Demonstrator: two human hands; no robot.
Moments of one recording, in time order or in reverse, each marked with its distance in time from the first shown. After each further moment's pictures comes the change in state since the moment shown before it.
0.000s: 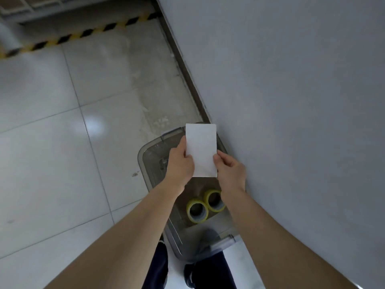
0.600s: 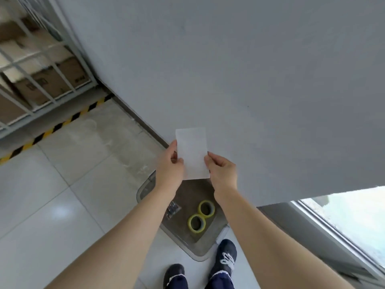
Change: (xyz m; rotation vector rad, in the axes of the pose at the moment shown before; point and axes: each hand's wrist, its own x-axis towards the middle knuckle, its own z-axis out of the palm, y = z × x) left_hand -0.150 0.169 -0.050 0.186 -0.169 0.305; right_hand -0.193 -0.131 -0.062 0.295 0.289 -0.107
